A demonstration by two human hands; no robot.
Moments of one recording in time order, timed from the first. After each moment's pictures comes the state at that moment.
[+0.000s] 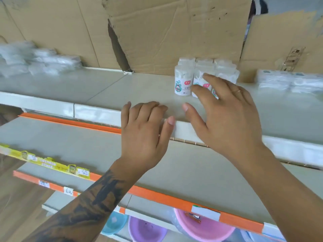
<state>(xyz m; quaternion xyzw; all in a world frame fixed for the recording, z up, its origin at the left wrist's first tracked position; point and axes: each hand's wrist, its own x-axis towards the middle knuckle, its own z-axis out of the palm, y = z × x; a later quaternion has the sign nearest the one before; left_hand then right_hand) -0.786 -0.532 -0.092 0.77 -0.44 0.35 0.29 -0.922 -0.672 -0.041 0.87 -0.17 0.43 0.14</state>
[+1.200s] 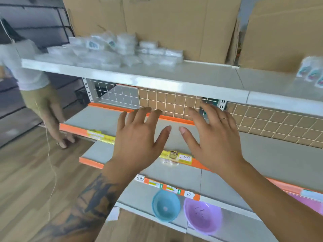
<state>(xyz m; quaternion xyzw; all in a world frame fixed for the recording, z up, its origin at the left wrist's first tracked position) -0.521 -0.119 -0.105 0.84 -0.43 0.25 0.22 -0.659 -0.280 -0.101 0.91 -0.20 0.35 0.10</state>
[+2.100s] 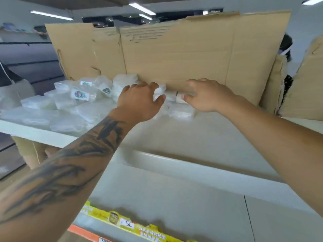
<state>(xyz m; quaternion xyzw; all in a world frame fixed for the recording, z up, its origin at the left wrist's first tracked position) -0.226 -0.314 0.032 0.88 -0.42 0.17 0.14 -0.353 -0.495 0.051 0.95 -0.26 0.14 0.00</state>
